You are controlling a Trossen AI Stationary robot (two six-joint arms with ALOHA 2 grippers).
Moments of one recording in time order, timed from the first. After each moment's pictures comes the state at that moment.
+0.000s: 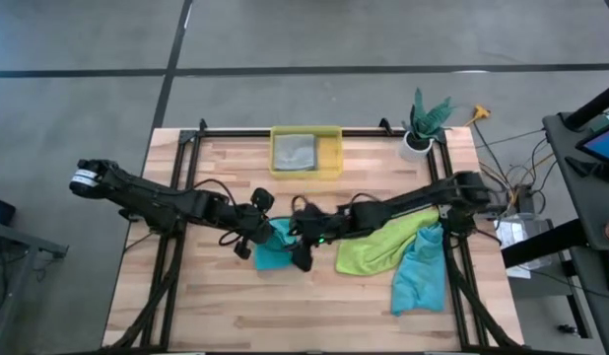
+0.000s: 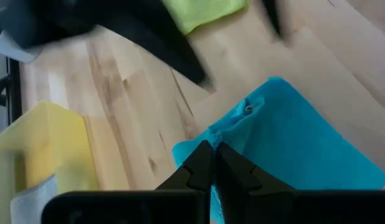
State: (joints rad) left arm -0.20 1.24 0.86 -0.42 -0.19 0.43; right arm 0.19 1.90 1.42 -0.17 0.10 0.47
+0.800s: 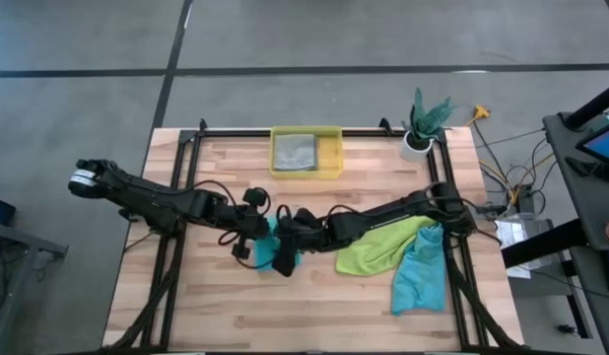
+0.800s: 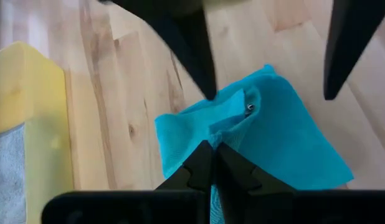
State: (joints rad) left arm -0.20 1.22 0.86 -0.51 -0.19 0.21; right arm 0.24 2.10 1.72 -0.43 0.28 0.59
